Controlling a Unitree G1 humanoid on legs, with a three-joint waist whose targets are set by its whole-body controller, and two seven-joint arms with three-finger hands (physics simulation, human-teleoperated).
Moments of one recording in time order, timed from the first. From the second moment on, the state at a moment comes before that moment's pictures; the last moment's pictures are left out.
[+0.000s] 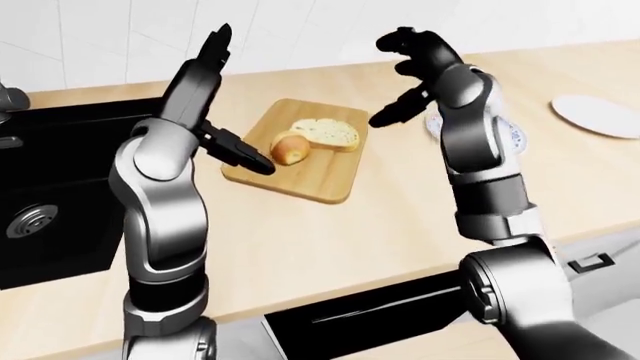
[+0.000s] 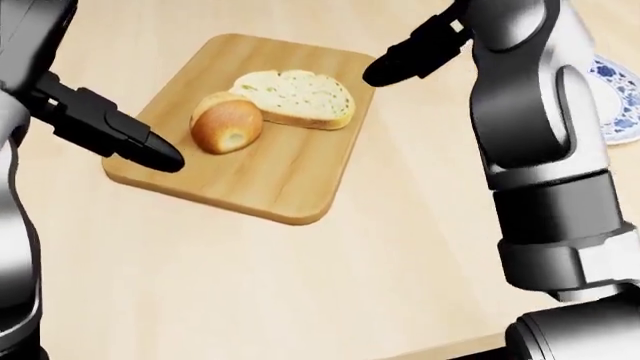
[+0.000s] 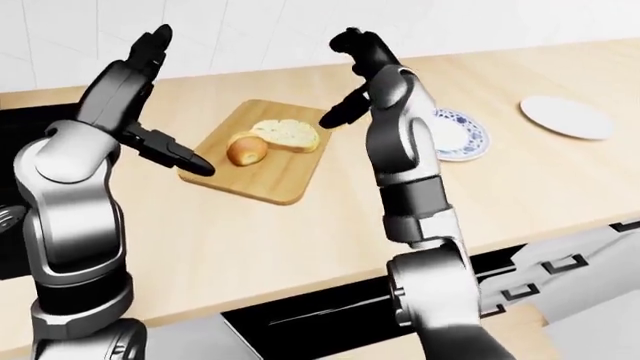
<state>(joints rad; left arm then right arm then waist) -0.79 0.25 0.07 -0.29 0.72 0.72 -0.61 -1.14 -0.24 -0.01 0.38 -0.66 0.58 0.43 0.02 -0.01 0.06</state>
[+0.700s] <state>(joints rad) -0.46 0.48 0.40 -0.54 0.47 0.88 -0.52 -0.64 -0.58 -0.34 -0.40 -0.40 0.89 0.62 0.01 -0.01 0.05</state>
